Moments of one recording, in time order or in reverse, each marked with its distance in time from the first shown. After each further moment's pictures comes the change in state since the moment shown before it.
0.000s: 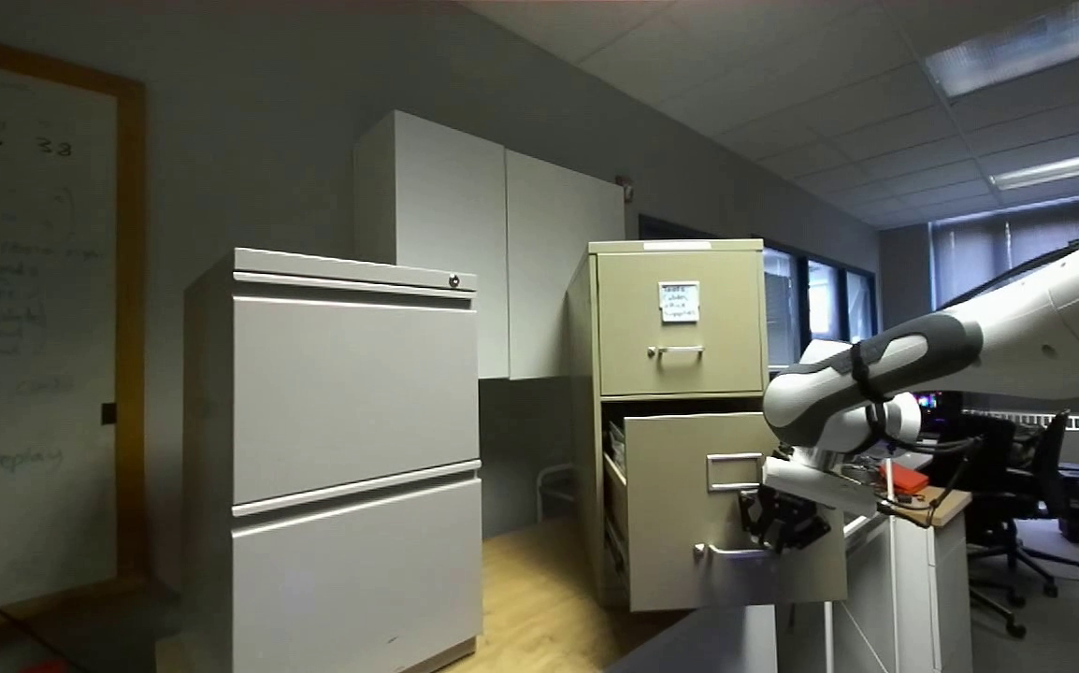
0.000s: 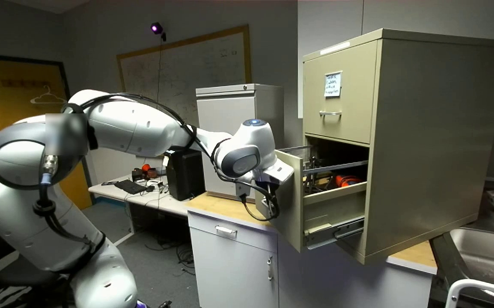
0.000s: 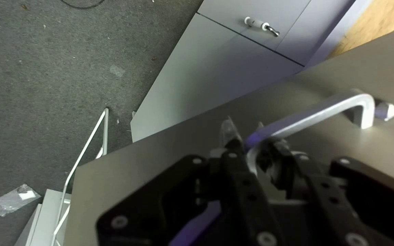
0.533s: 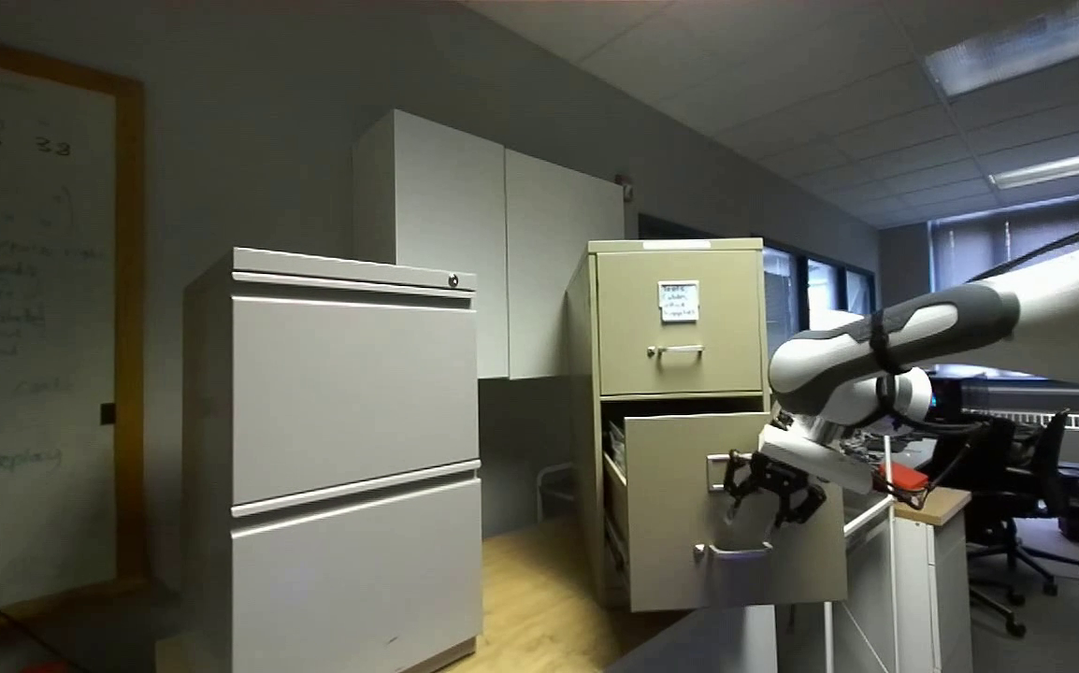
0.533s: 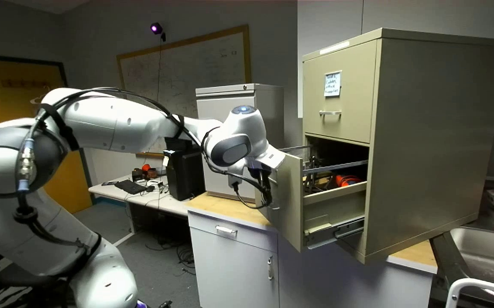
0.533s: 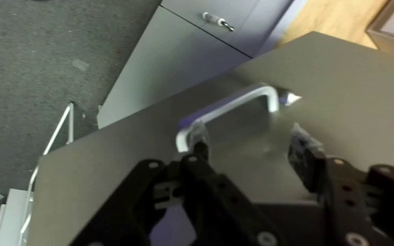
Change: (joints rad) arm 0.007 -0.098 0.030 0.005 0.086 -0.011 -0.005
